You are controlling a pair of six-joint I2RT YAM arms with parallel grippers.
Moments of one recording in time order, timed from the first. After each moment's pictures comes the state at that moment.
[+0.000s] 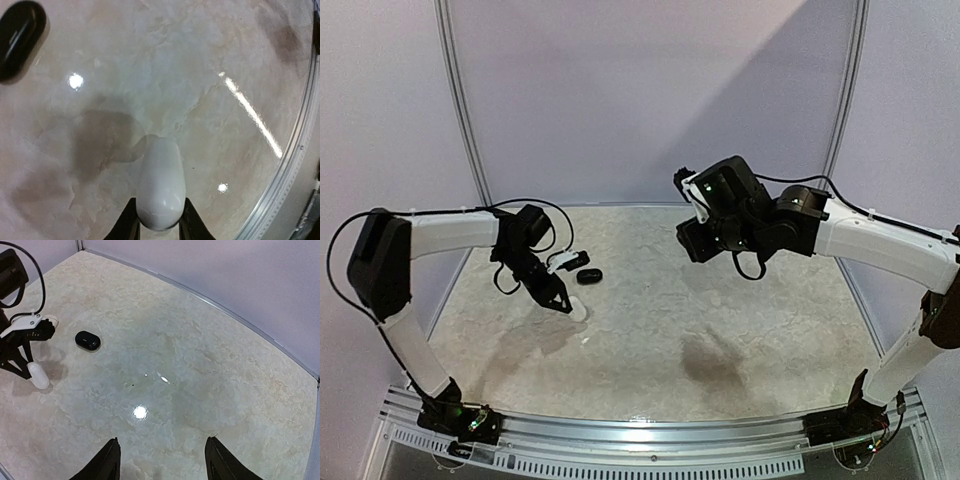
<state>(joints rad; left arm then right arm) -0.42 1.74 1.16 -0.84 0.48 0.42 0.99 1.57 1.47 -0.60 0.45 0.19</state>
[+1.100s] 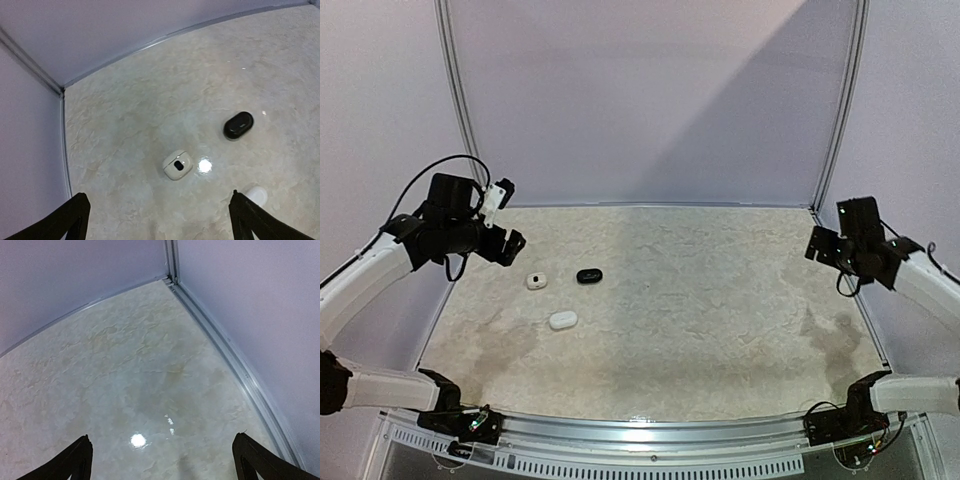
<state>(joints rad) -0.33 1.11 0.99 -0.54 -0.12 0.19 0.28 1.05 0.82 -0.48 0.42 0.52</state>
